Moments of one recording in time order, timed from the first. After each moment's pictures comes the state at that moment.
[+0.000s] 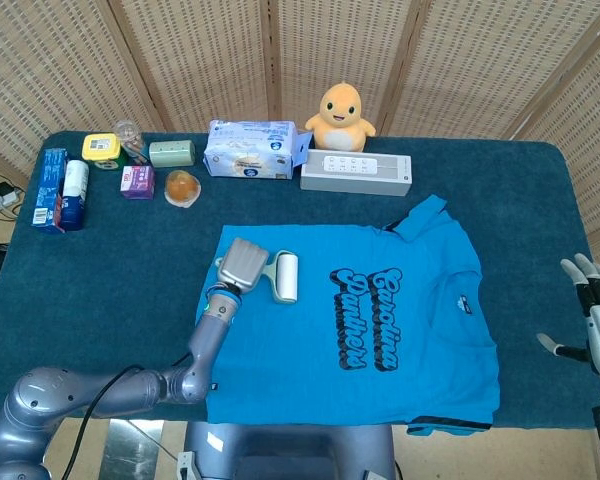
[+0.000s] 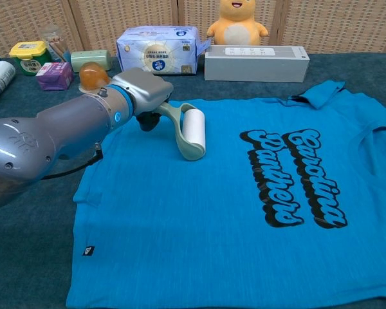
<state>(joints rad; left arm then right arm) -1.08 -1.88 -0.22 -1.20 0.63 1.00 1.05 0.13 -1.06 0.13 -1.52 -1.42 1.42 0.20</state>
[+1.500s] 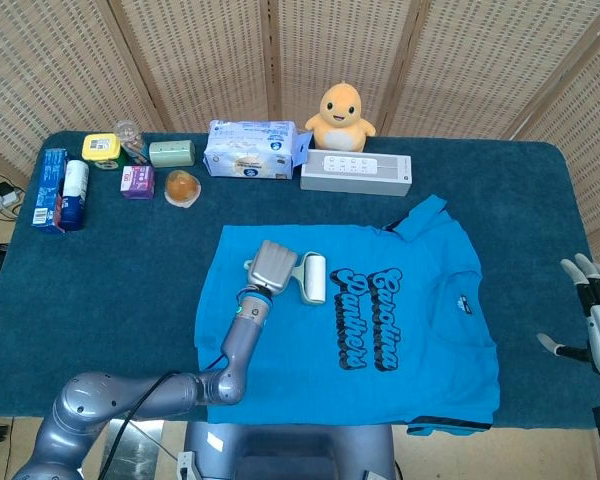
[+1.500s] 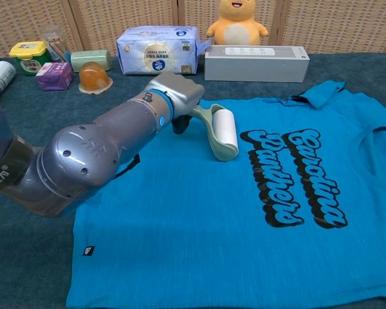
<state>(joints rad) -1.18 -2.04 -0.31 -1.04 0.56 0.99 1.10 0.13 -1.06 0.13 -1.52 -1.42 1.41 0.21</state>
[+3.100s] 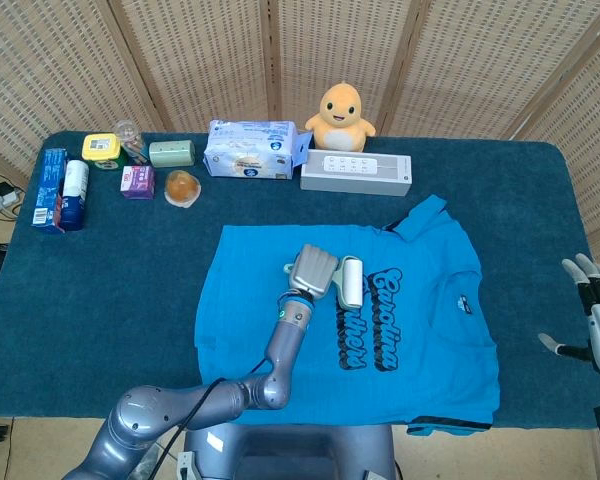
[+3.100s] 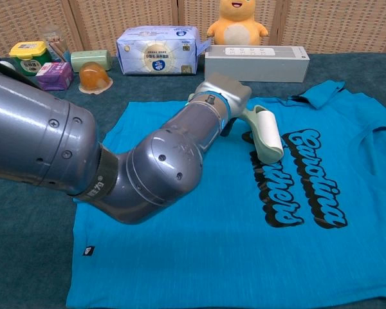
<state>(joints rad) -1.38 -2.24 -0.46 -0.78 0.53 0.92 1.15 0.13 -1.06 0.13 -1.51 -1.41 1.39 0.21</state>
